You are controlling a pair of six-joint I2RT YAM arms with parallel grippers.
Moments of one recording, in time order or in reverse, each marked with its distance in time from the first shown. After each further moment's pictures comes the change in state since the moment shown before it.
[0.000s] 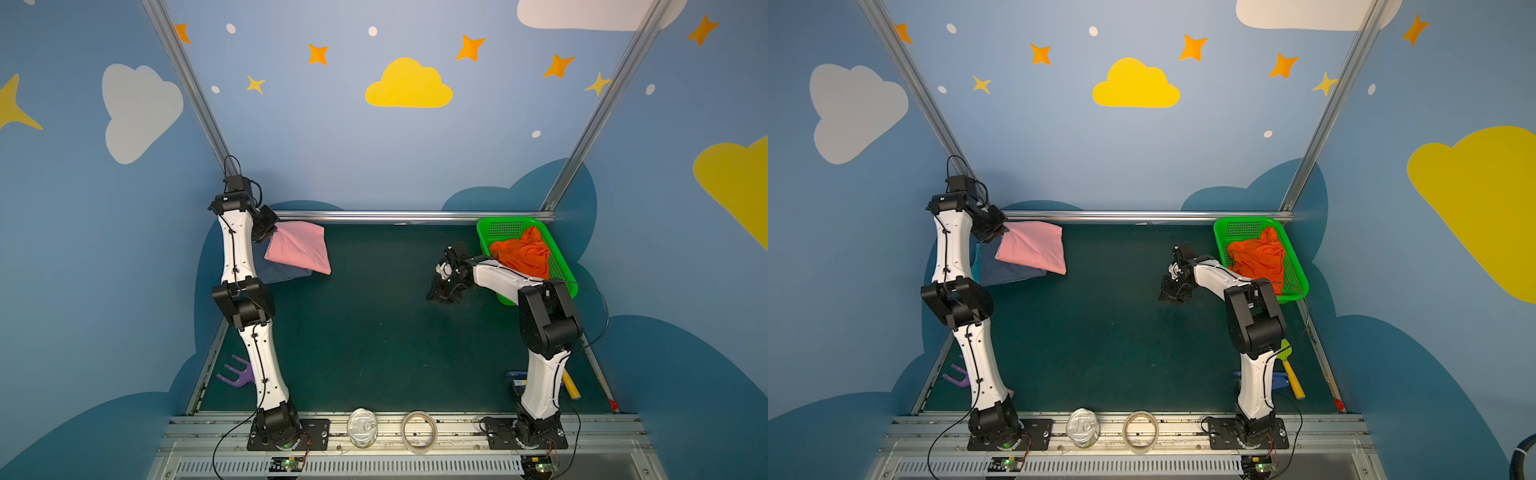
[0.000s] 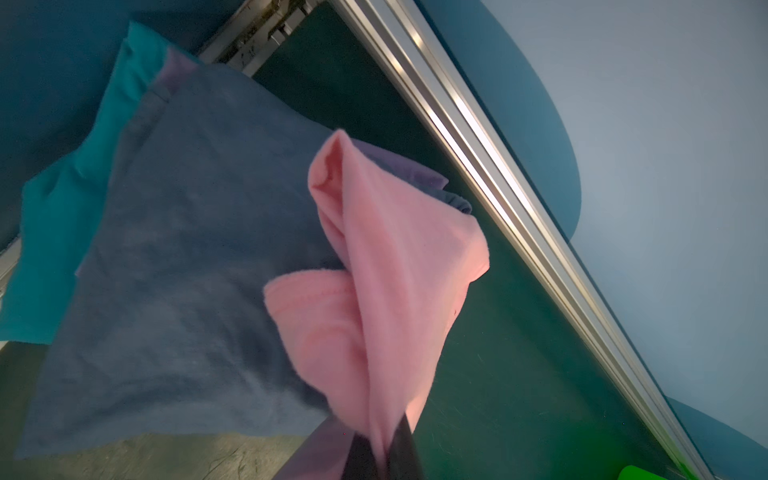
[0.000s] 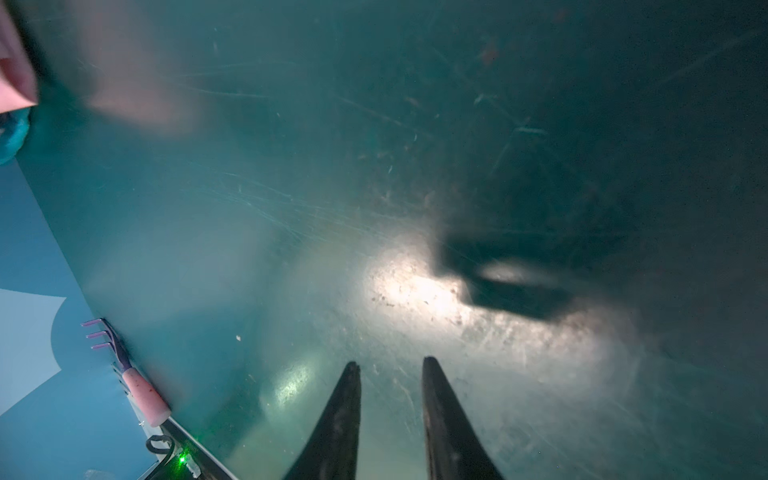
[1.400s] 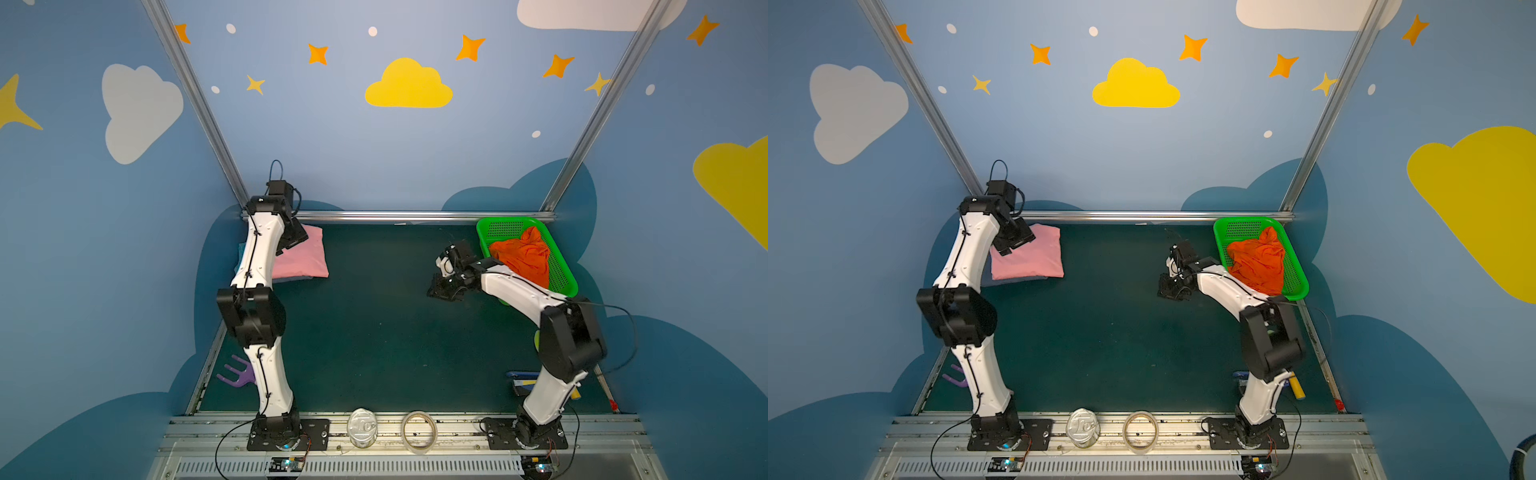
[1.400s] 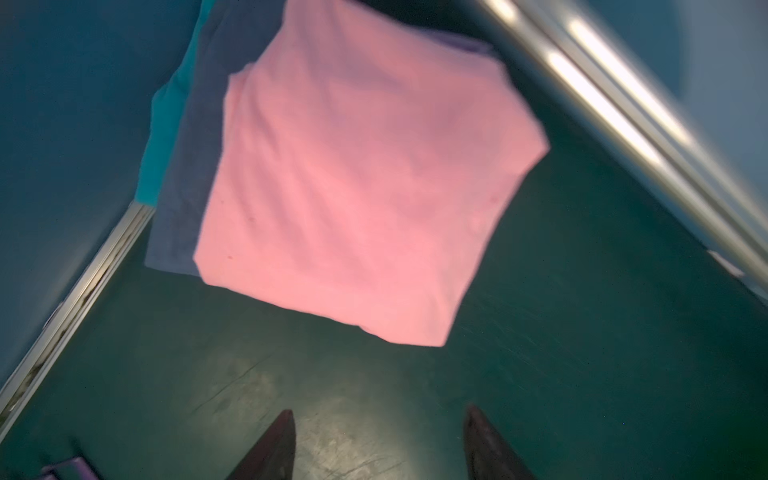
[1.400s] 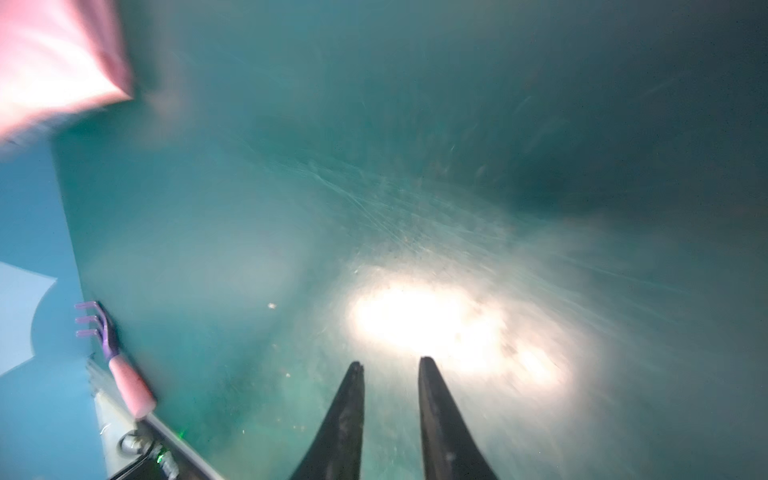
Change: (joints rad) left arm -0.309 -0.524 -0.686 0.109 -0.370 -0.033; right arm 0.058 -0.335 -0.118 0.032 0.160 -0.029
